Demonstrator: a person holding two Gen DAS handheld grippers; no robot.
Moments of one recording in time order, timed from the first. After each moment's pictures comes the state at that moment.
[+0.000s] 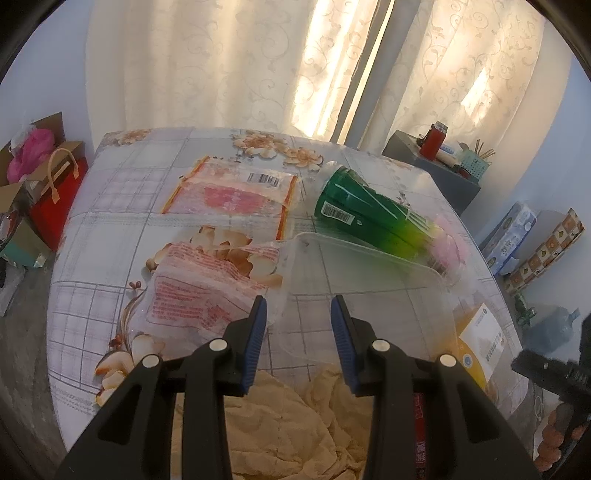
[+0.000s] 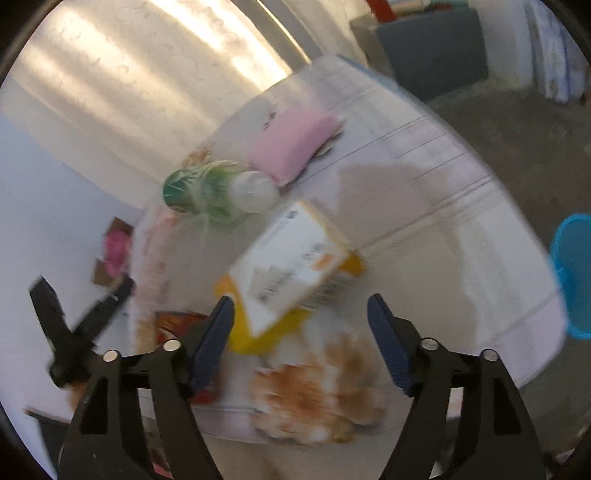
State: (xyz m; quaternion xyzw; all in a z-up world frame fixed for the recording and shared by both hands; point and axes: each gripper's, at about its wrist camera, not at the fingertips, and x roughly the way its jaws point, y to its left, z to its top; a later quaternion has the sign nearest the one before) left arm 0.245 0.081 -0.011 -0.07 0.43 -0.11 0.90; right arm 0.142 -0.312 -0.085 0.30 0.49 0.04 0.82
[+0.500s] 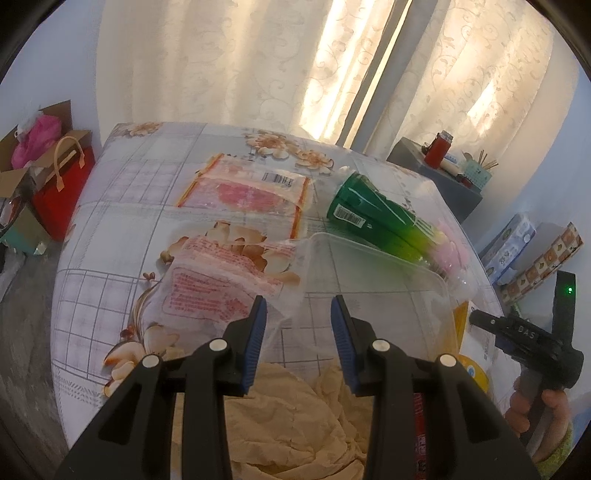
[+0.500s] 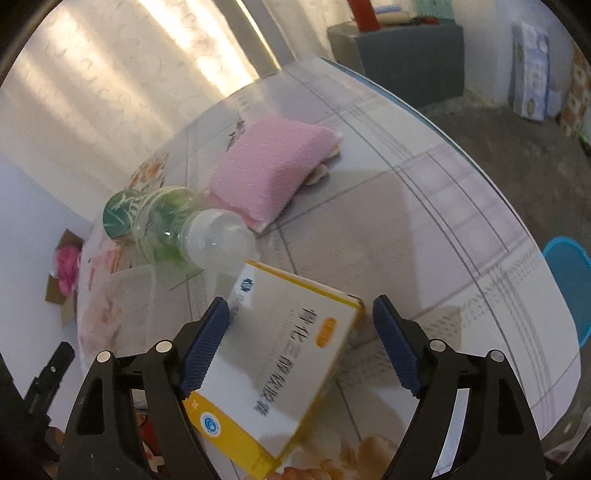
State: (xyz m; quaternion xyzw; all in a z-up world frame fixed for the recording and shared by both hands) left arm 0.241 0.097 -0.009 -0.10 0.42 -0.10 0.89; right arm 0.213 -0.277 -0.104 0.23 0.49 -0.05 0.84
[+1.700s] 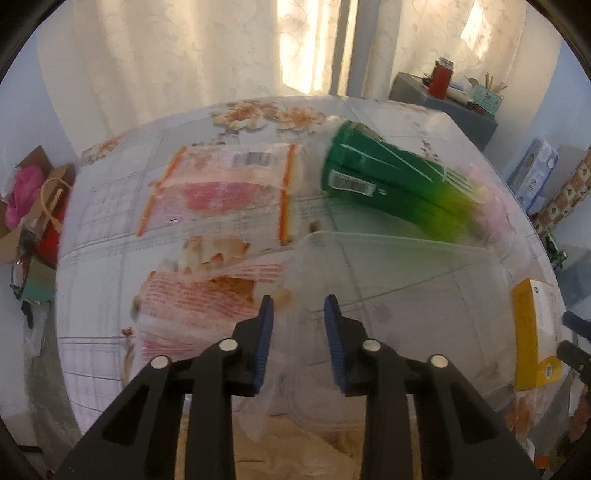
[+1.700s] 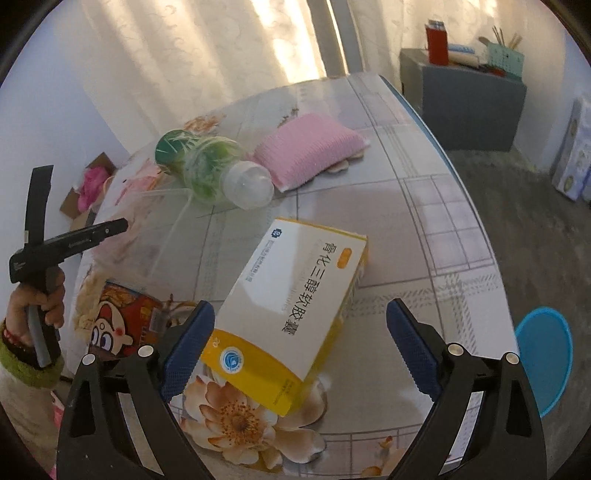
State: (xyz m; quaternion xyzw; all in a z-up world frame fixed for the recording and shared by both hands) left arm 0.307 0.053 -0.039 0.04 0.50 -0.10 0.86; right arm 0.168 -0.285 -0.090 0.12 0.49 0.06 0.86
